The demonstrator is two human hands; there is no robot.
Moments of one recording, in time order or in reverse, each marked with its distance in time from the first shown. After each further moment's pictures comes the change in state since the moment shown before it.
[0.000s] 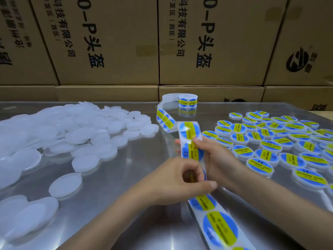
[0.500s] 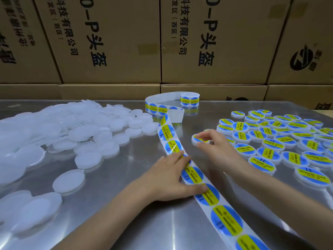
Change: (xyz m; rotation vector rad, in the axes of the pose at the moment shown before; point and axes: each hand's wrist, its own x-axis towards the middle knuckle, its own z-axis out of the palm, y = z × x) left_hand 0.010 -0.045 0.004 0.659 -0.018 -0.115; right_hand 0.000 -0.009 -0.007 -1.055 0.371 -0.211
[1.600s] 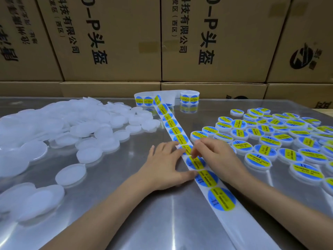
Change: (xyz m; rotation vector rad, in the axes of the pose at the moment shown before) left_hand 0.006 -0.005 0.001 0.050 0.103 -0.116; right_hand -0.019 0.015 -0.002 -0.136 -0.016 -0.262
